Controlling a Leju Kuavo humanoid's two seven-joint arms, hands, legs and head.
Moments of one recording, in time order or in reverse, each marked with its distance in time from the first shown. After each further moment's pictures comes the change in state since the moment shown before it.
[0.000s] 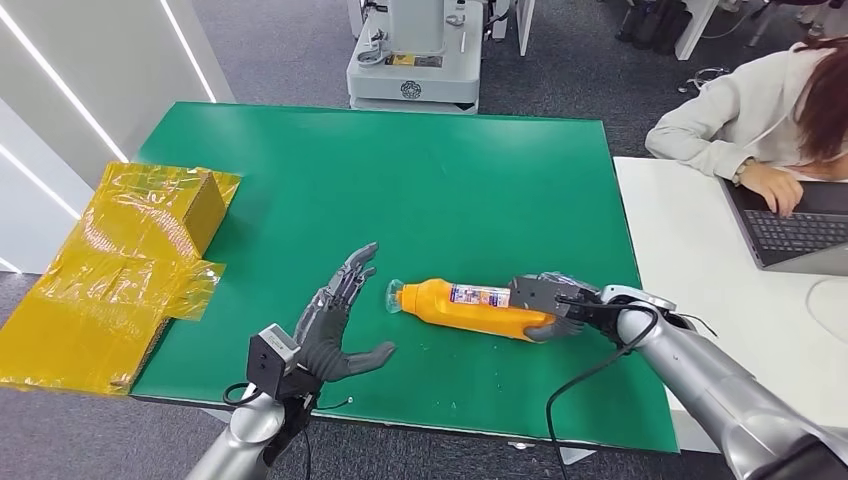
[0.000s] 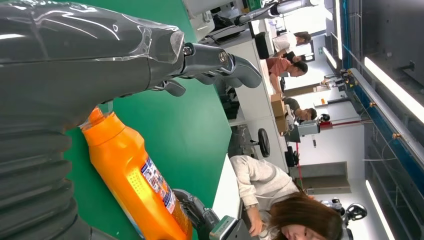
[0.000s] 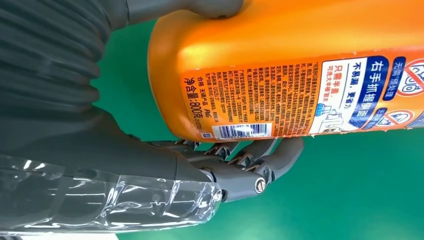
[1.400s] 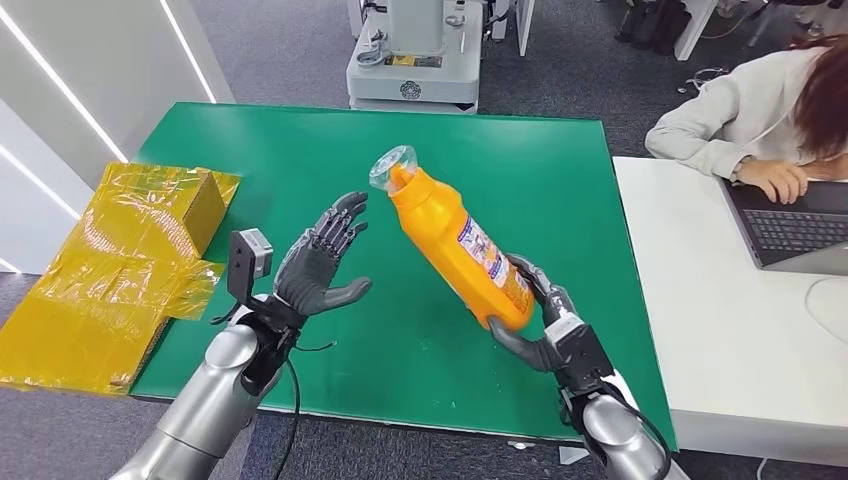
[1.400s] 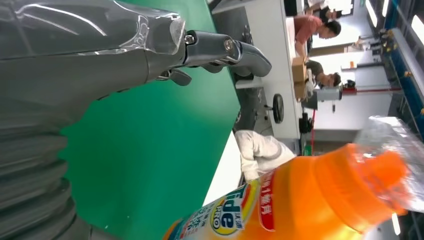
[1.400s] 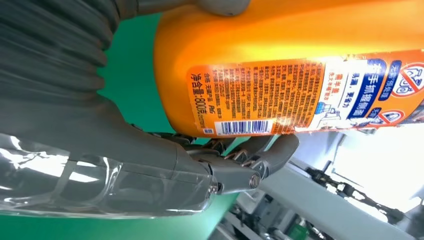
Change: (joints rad) left arm -0.230 0.055 0.060 0.133 0.259 -0.213 0.165; right arm 0.503 0.123 -0.346 -0.495 -0.217 -0.567 -0.387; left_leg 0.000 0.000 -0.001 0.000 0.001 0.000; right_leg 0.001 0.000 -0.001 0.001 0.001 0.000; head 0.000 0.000
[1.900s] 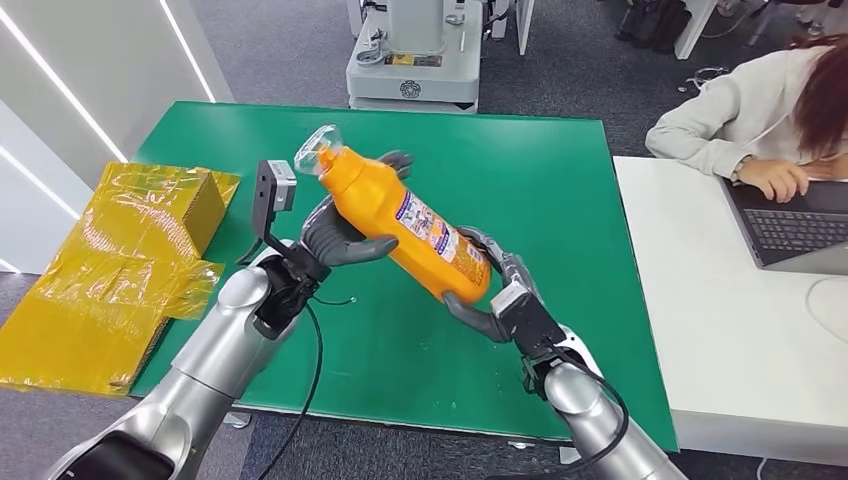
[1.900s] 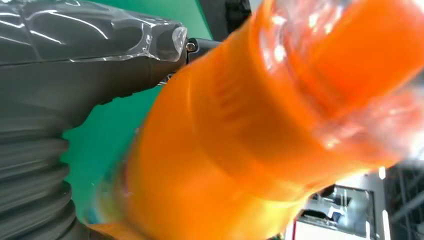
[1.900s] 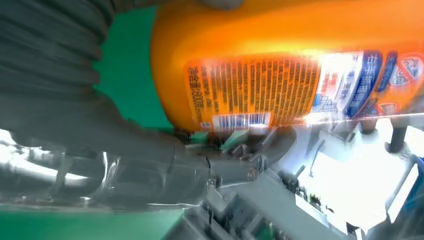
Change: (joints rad) left arm -0.234 -0.038 -0.073 0.120 0.181 -0.140 0.154; right arm -0.133 0.124 0.063 0.067 0.108 0.015 0.072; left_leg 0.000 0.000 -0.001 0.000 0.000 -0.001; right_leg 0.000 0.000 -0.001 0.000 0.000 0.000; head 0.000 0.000
